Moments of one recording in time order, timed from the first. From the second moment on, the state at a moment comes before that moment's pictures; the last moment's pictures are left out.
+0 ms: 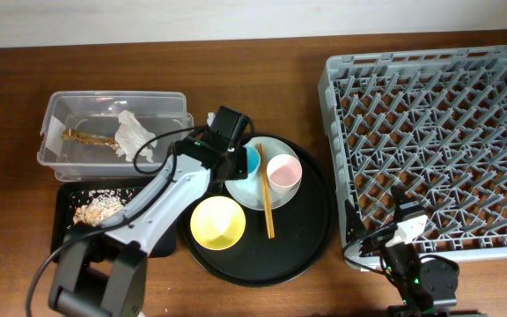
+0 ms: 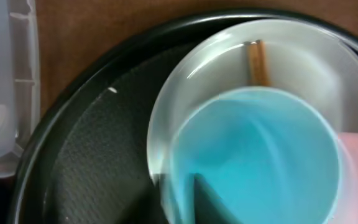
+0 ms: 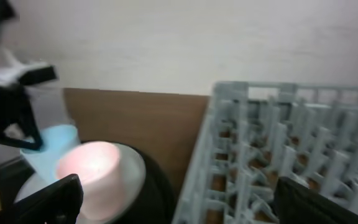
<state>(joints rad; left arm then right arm) -0.49 1.75 1.22 -0.65 -0.09 -0.45 0.03 0.01 0.01 -0.03 -0.27 0.06</state>
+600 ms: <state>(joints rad) -0.25 1.28 1.56 -0.96 0.68 -0.21 0.02 0.81 1.31 -0.89 -0.85 0.03</state>
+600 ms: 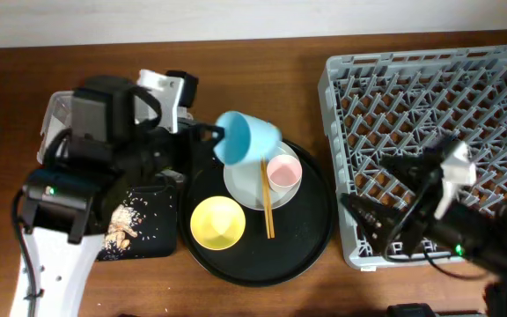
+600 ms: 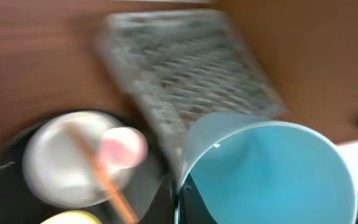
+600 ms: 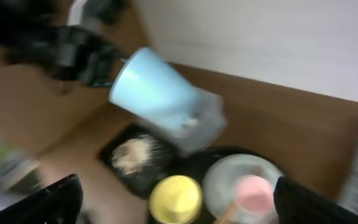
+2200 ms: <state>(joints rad) -0.31 1.38 1.57 -0.84 1.27 0.03 0.19 1.16 1.31 -0.72 -1.42 -0.19</state>
